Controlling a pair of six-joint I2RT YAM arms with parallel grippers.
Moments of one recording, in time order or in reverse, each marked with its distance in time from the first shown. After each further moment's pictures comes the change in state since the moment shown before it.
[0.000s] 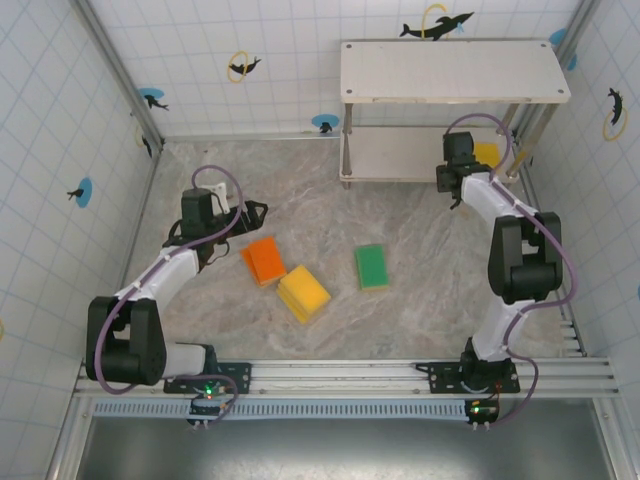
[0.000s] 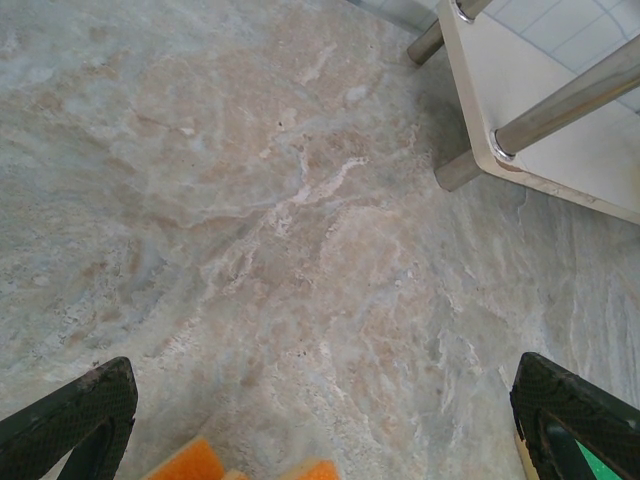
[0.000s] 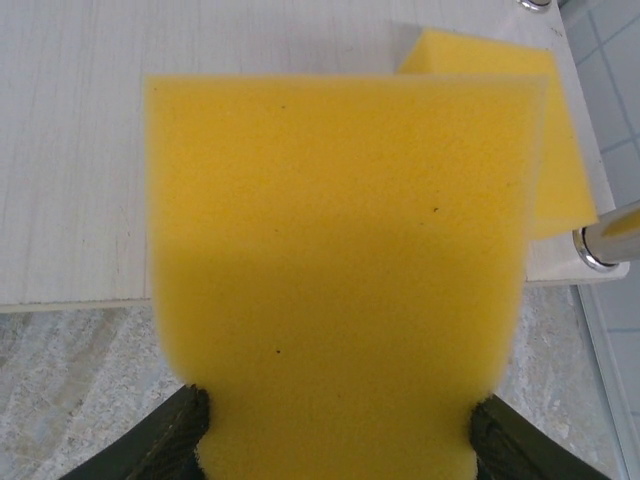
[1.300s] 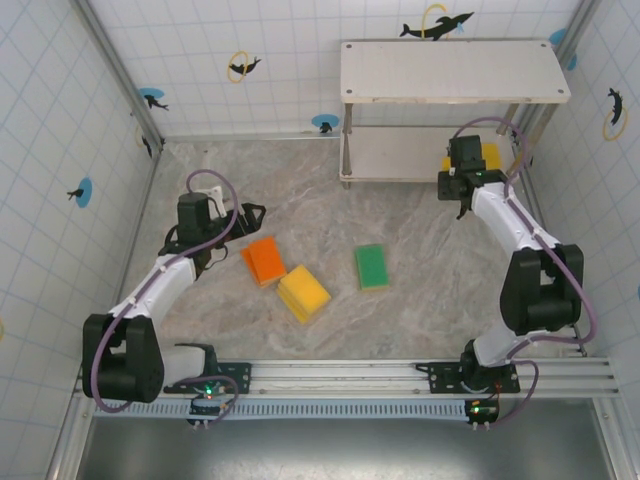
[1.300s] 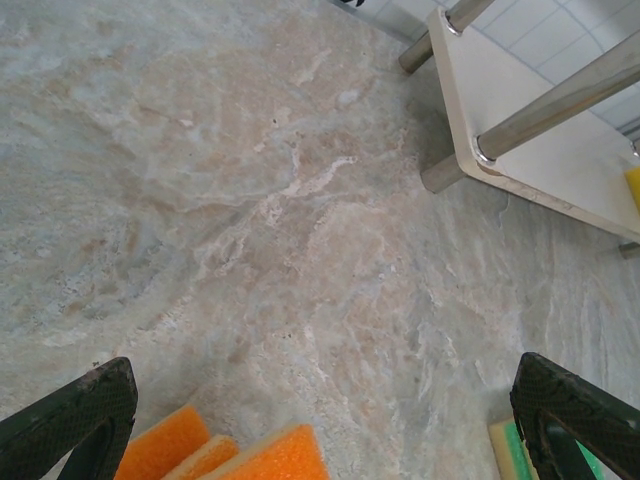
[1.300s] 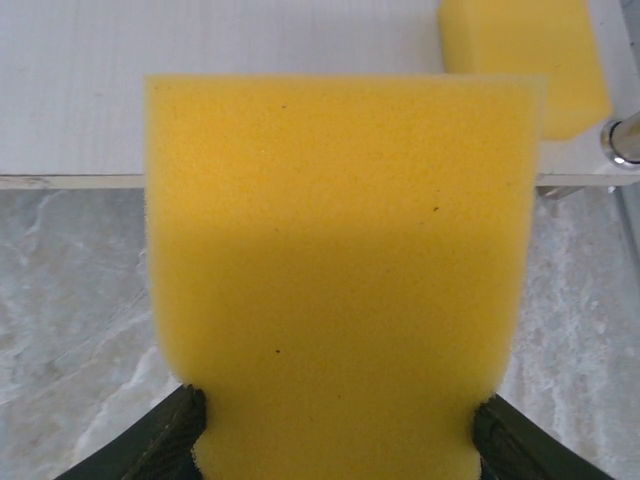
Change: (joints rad) left arm 0.000 -0.088 -0.032 -0.039 -0.004 -0.042; right arm 0.027 -0.223 -0.085 -0.171 -0.103 0.091
